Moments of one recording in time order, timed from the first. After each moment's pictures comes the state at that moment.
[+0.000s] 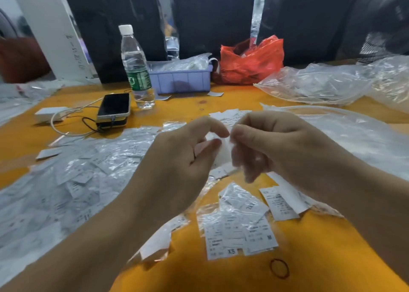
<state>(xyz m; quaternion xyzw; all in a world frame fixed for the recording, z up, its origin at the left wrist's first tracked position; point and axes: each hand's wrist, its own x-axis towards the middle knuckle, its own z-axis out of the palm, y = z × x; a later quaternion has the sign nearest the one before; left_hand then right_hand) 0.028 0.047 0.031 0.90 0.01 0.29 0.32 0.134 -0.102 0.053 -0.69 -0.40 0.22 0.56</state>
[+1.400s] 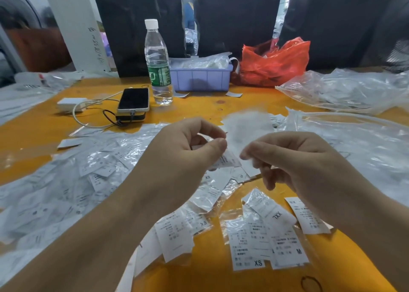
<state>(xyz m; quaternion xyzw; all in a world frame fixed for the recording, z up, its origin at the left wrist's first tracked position) 0.017 0.070 0.039 0.81 0.14 0.23 0.52 0.134 -0.086 0.028 -0.67 -0.39 0.20 0.60</state>
